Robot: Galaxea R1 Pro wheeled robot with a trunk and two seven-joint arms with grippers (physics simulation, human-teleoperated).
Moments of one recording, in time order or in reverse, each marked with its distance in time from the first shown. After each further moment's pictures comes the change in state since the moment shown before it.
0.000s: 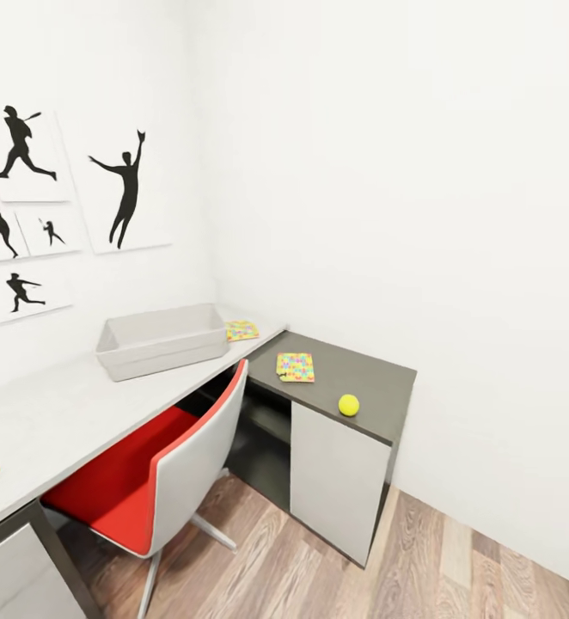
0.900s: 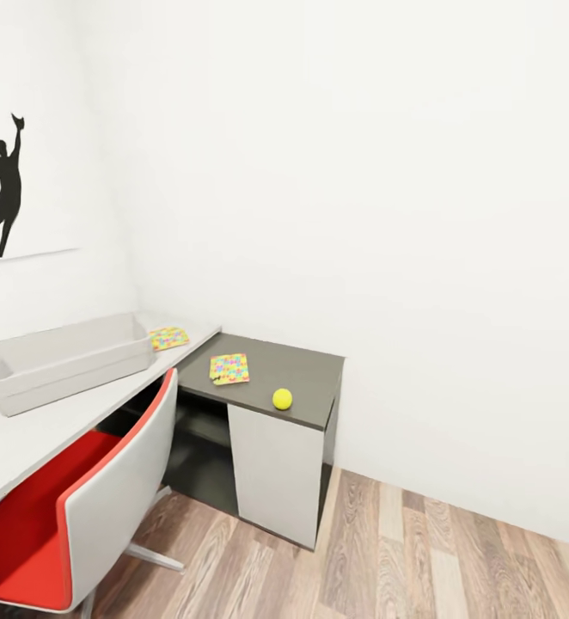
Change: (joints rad) left arm -0.001 0.000 0.000 0.000 0.000 0.000 0.000; right arm -0.001 -0.006 -0.001 0.000 -0.001 -0.001 0.006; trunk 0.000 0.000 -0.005
